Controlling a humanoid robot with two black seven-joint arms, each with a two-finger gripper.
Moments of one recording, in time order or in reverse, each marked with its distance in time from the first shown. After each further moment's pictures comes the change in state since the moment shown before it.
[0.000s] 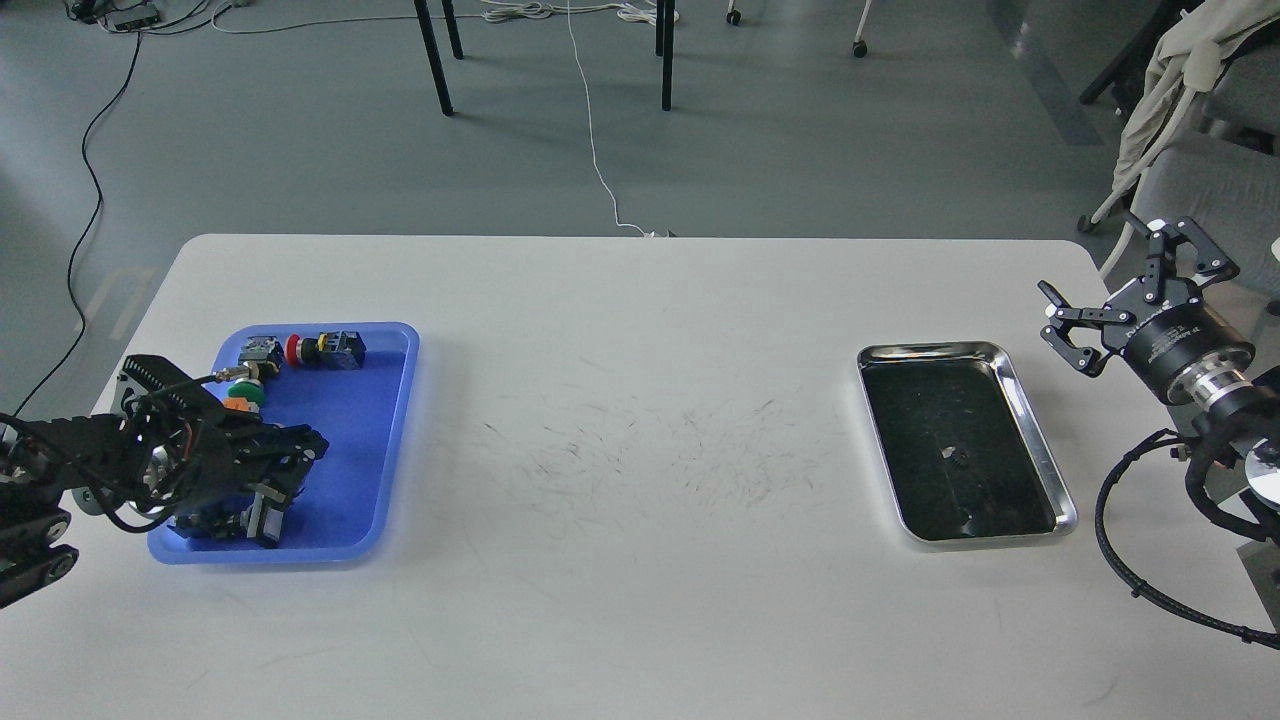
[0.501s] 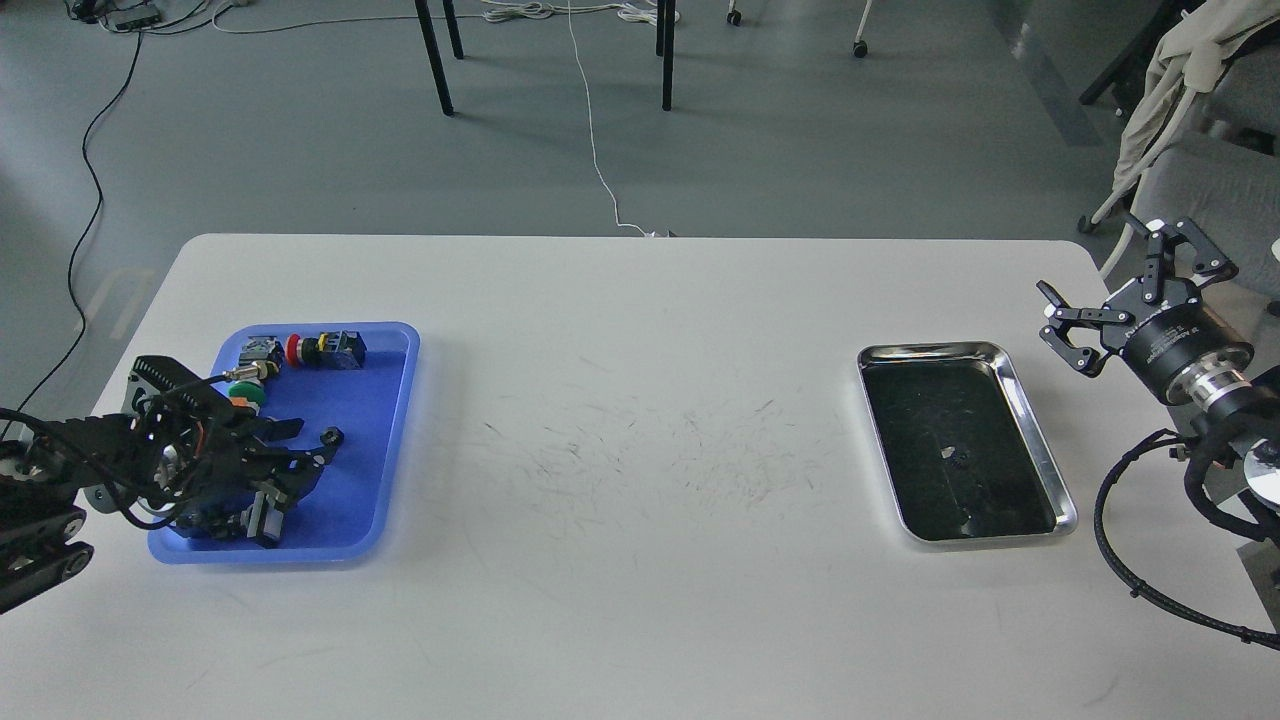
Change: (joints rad) left arm -0.002 -0.036 -0.006 0.044 -0.008 0.001 0.004; right arm -0.002 0.001 0.000 0.000 0.000 -0.001 0.000
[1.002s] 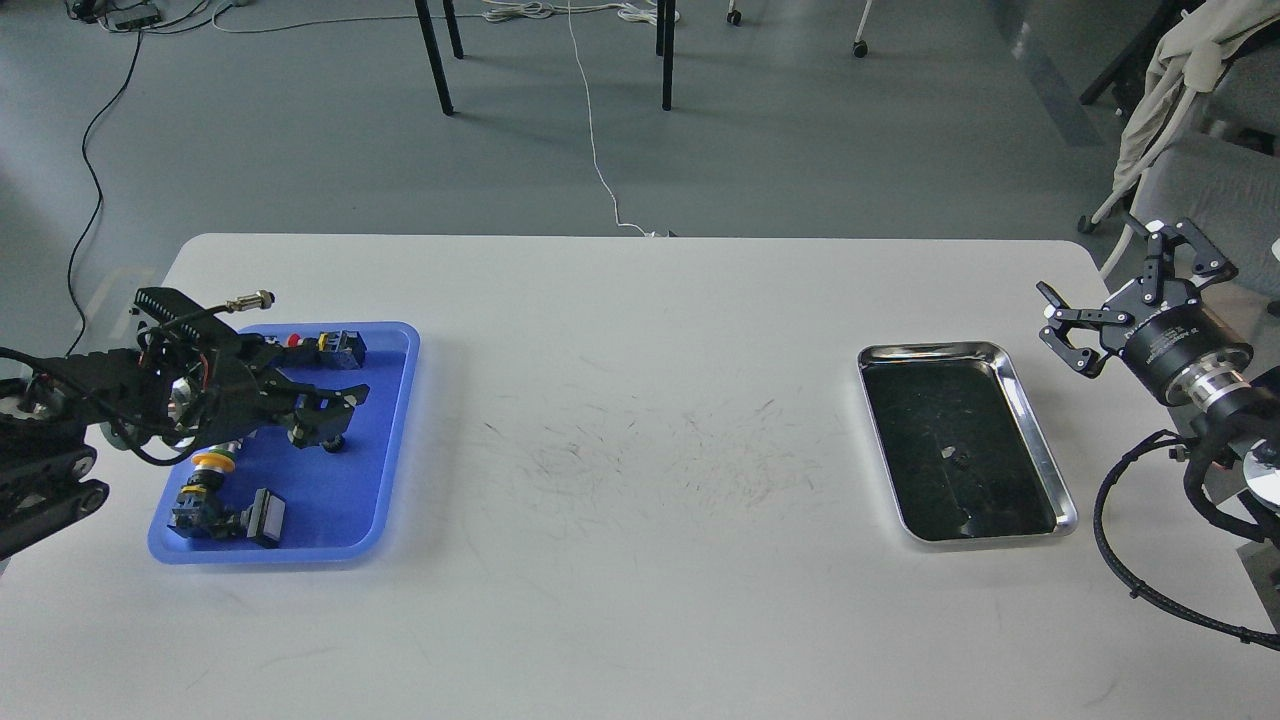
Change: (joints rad) left arm -0.143 0.030 -0.011 -0.107 -0.109 -0.004 0.006; right arm 0.001 0.001 0.000 0.002 0.000 0.000 0.000
